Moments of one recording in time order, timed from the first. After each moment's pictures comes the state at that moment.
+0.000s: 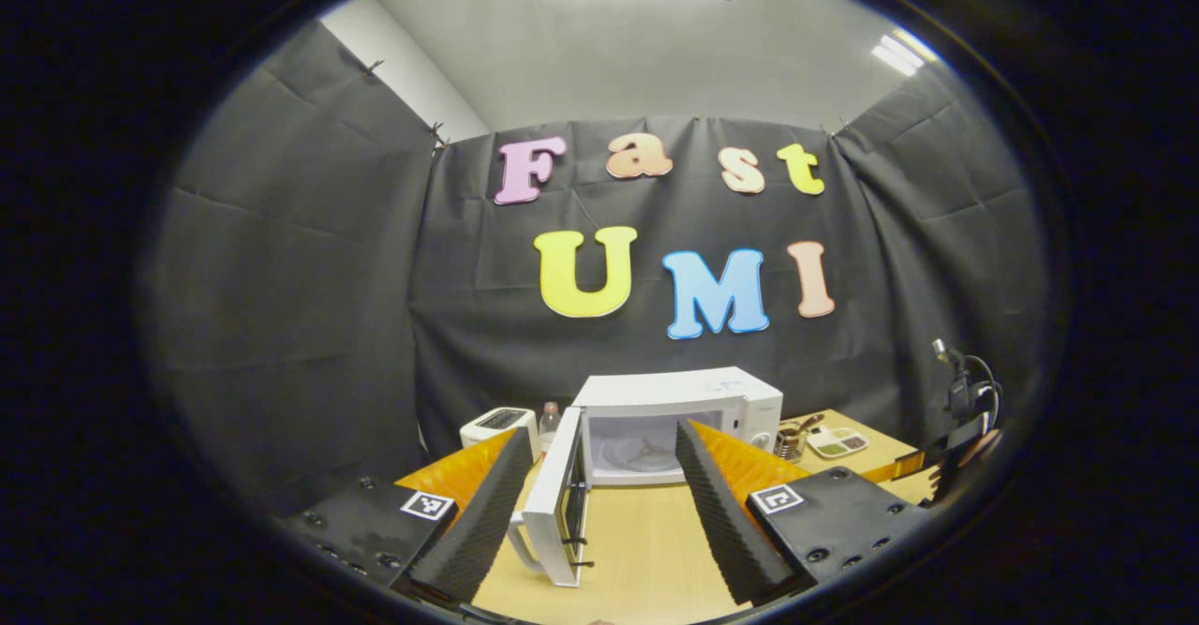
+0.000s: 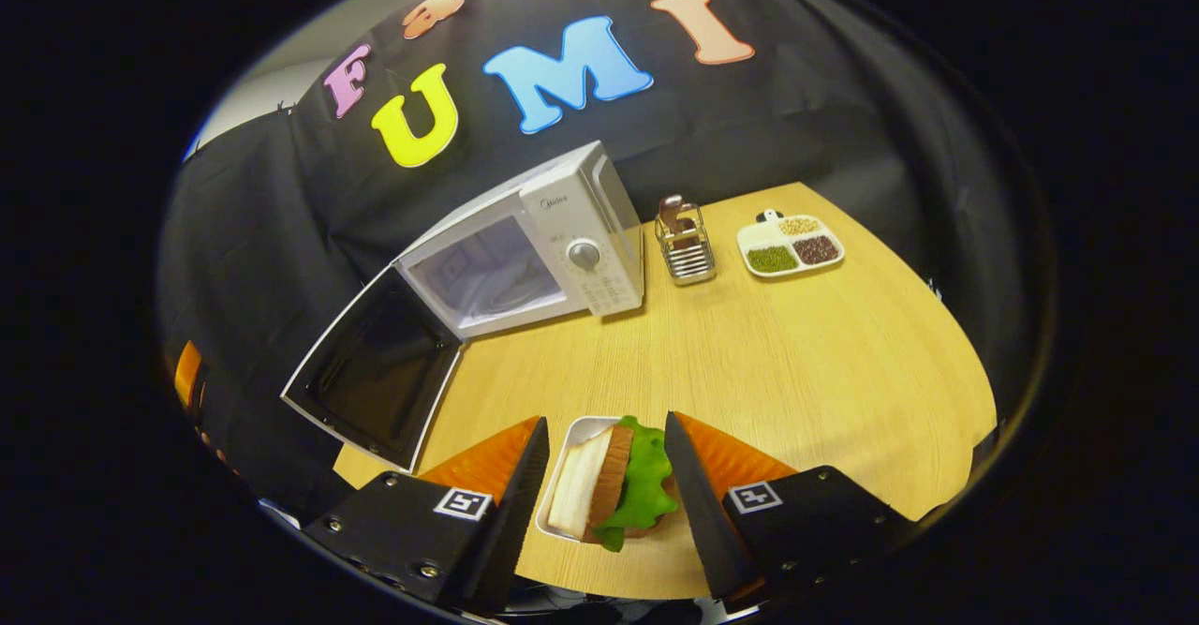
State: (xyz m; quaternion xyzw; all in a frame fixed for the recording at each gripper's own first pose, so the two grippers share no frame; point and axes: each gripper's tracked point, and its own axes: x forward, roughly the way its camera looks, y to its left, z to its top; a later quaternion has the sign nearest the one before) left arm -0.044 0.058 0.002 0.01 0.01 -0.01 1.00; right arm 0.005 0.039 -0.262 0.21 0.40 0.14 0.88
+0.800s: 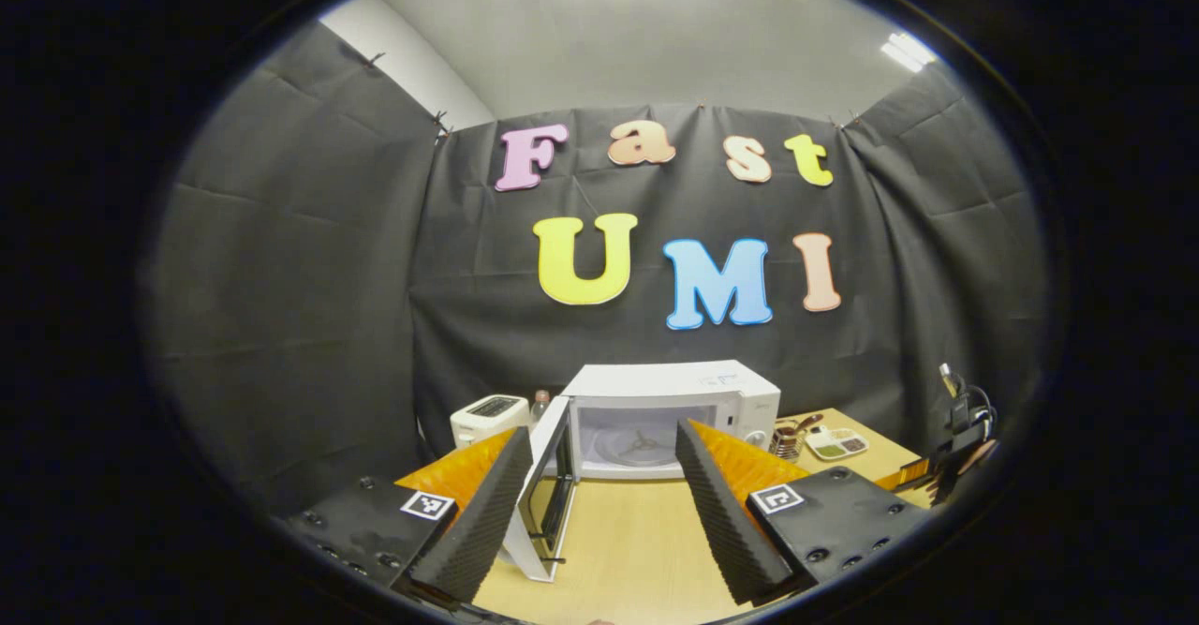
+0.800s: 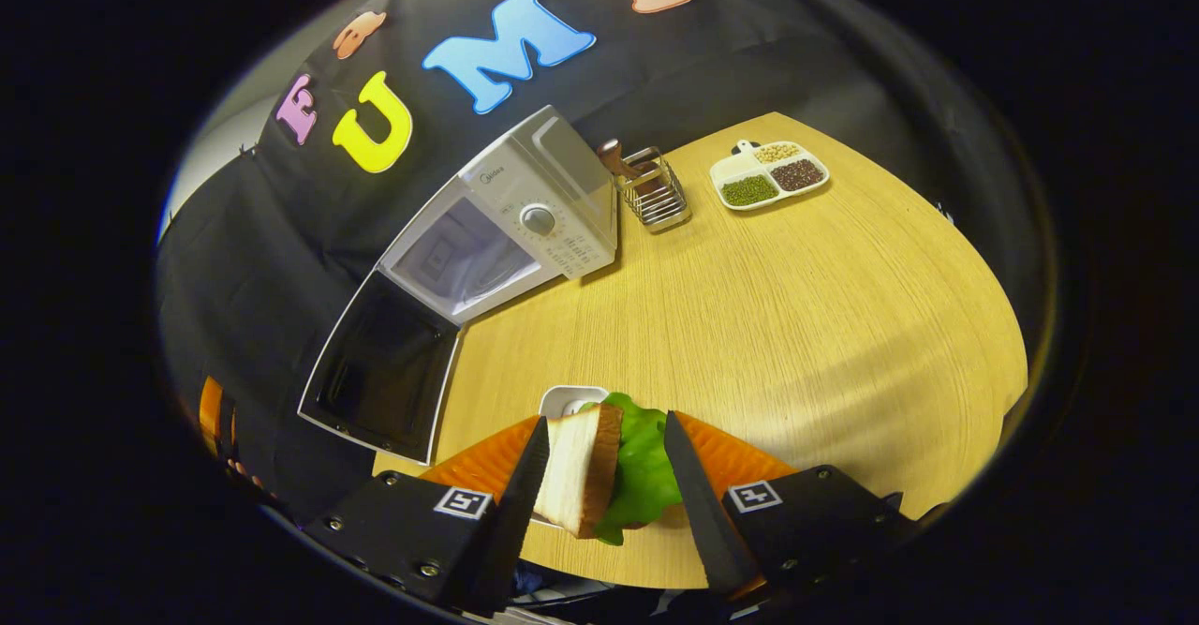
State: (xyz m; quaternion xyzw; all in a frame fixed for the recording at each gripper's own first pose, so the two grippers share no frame) left arm -0.025 0.025 -0.011 -0.01 0.03 0.00 1.00; right arm -0.002 0.000 -0.287 0.29 0.44 0.14 0.84
